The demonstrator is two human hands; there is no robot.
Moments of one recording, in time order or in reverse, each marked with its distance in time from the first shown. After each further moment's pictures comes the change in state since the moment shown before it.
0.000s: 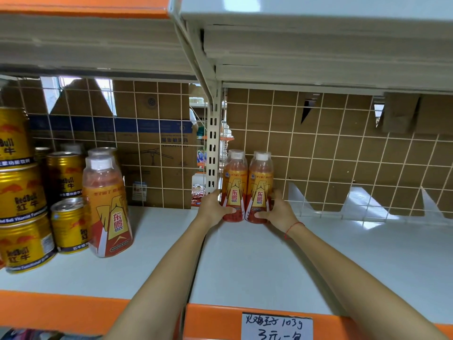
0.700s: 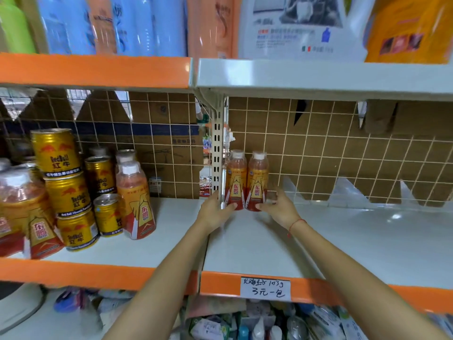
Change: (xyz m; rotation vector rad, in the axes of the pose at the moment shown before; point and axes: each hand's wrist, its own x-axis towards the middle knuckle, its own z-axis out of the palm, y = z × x) left_hand -0.095 0.048 -0.037 -0.022 -0.035 -0.054; right_hand -0.075 -0.064 -0.030 0.037 -0.003 0.116
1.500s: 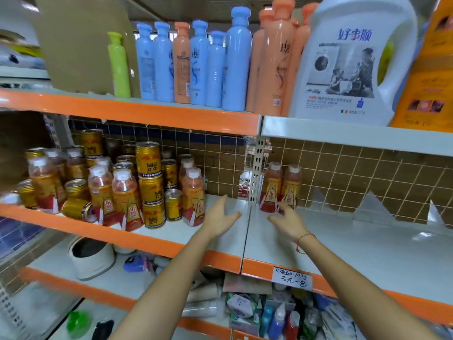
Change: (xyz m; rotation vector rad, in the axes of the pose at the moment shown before) left_hand -0.097 0.032 -0.109 0.163 0.061 -0.112; right_hand -0.089 -0.098 0.019 -0.191 -0.214 -0.001
